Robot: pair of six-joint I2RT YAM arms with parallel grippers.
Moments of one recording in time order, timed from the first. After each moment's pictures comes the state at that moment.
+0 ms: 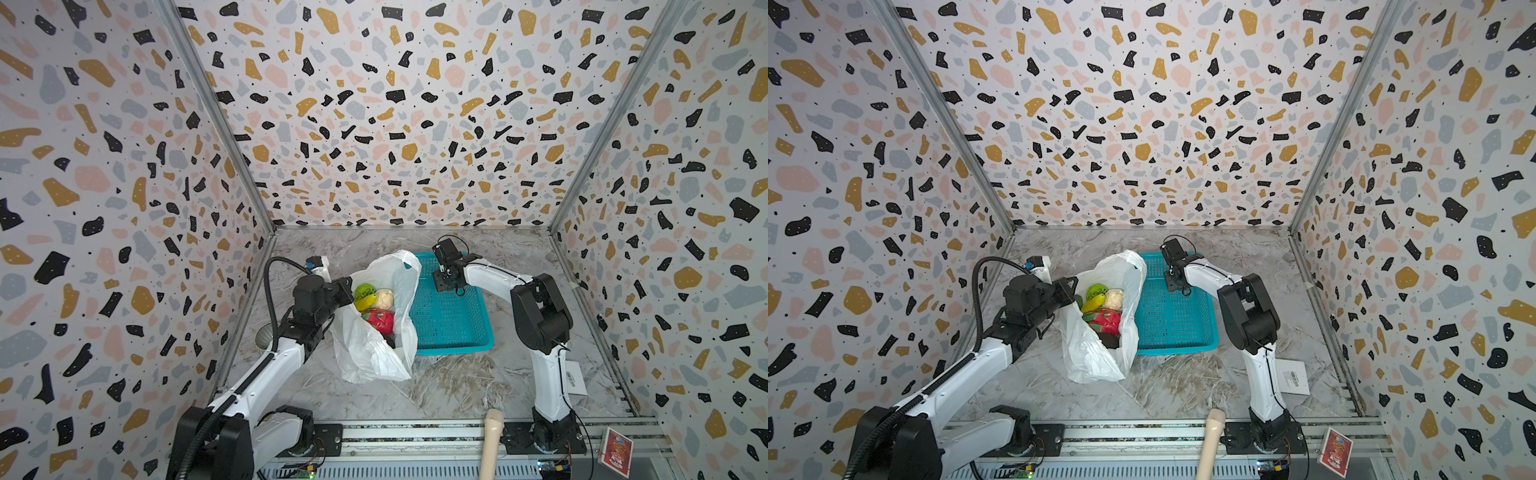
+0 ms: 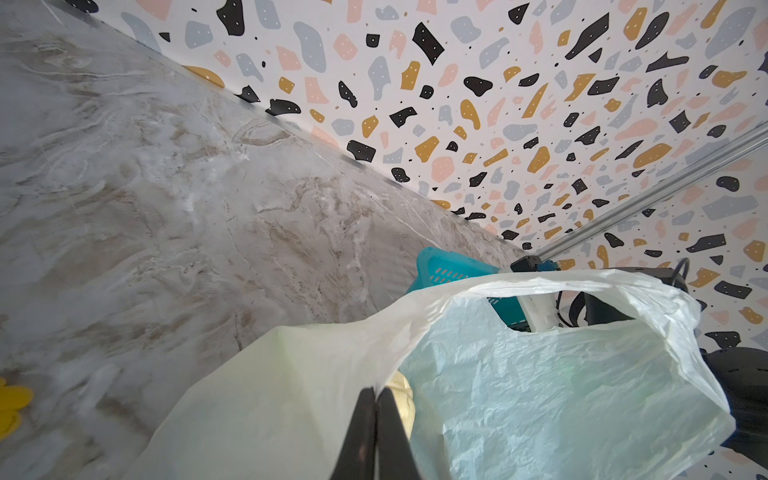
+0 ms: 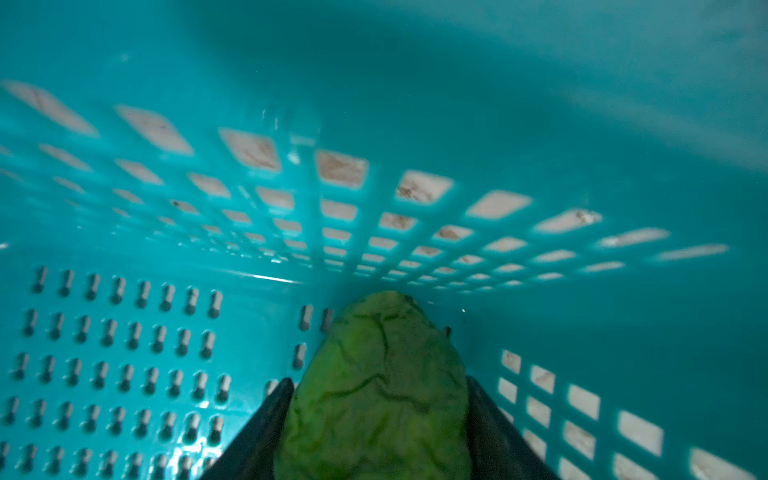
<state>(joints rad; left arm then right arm) -0.22 1.10 0.61 0.14 0.17 -0.61 0.52 2.12 1.58 -0.54 0.22 0.18</state>
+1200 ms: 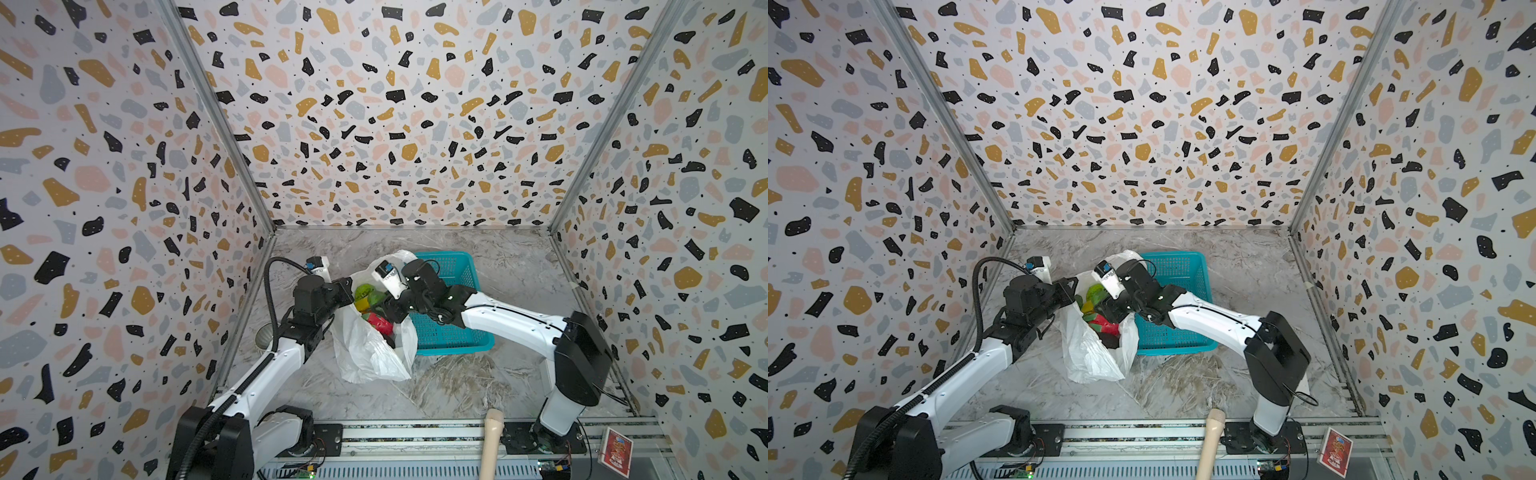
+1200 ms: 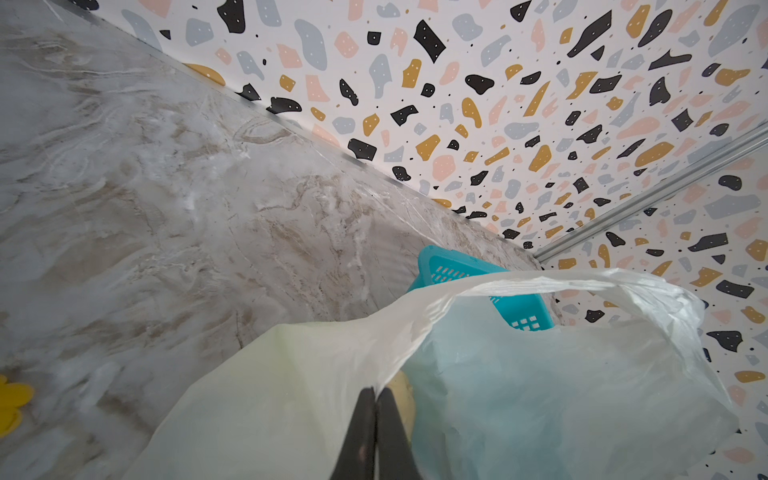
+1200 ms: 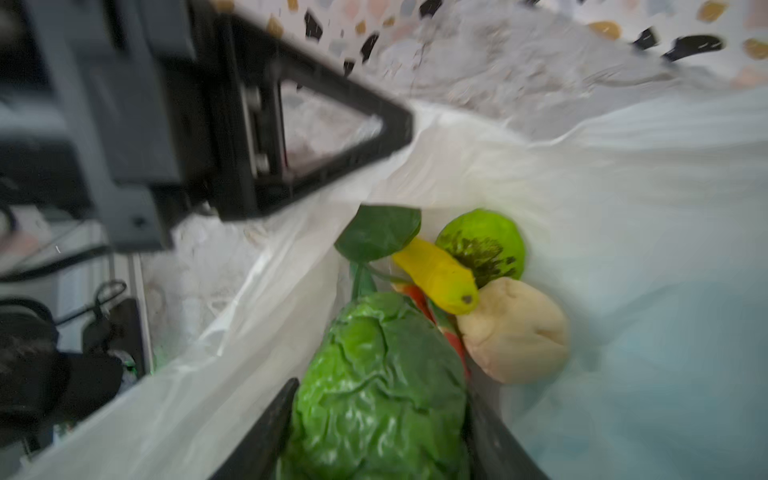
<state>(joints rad) -0.22 1.10 0.61 0.14 0.17 -0.61 0.94 1.76 1.36 -0.26 -0.26 0.09</state>
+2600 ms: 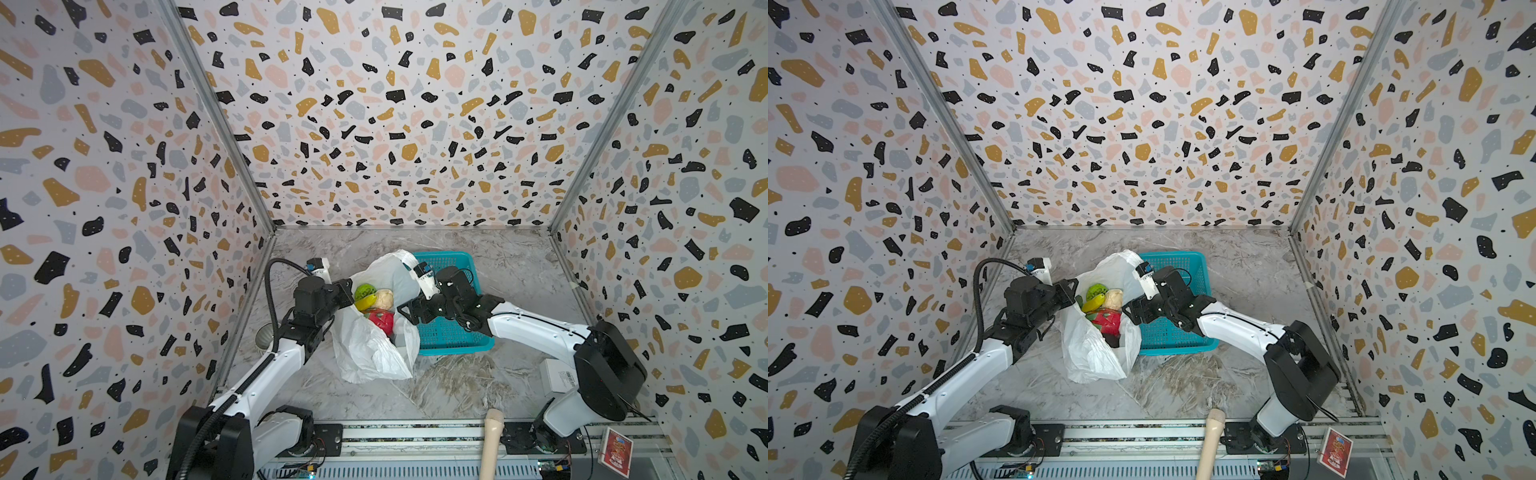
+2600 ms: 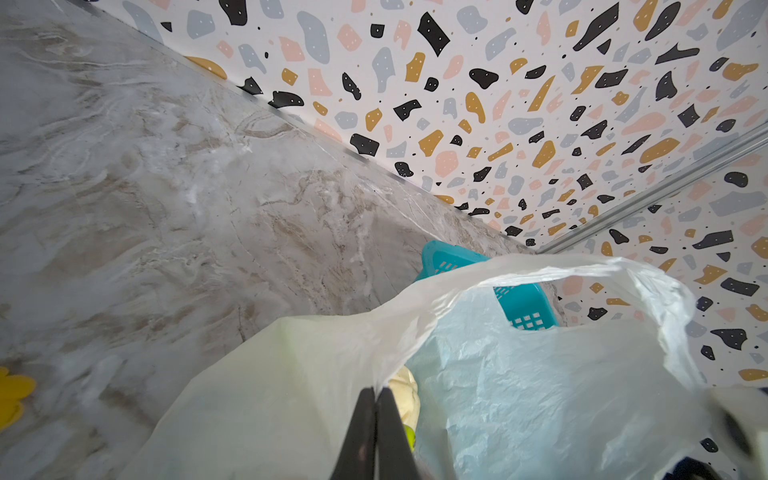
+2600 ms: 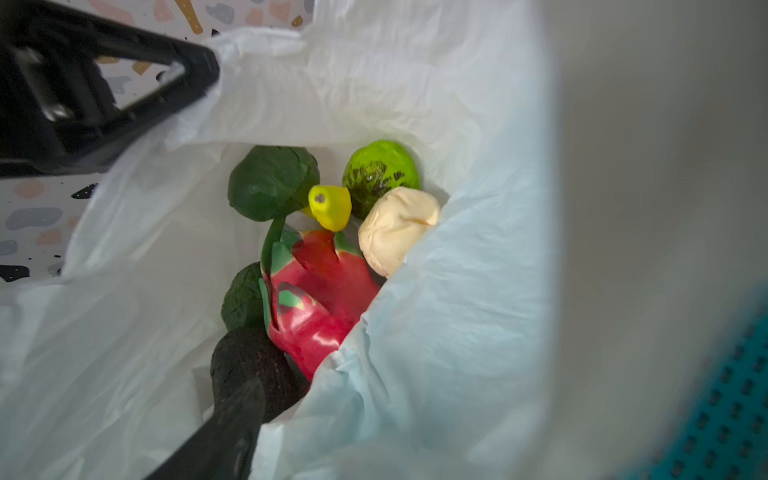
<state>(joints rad) -0.22 1.10 0.60 0.14 0.17 -0.61 0.77 1.59 1.03 -0.07 -0.28 0.25</state>
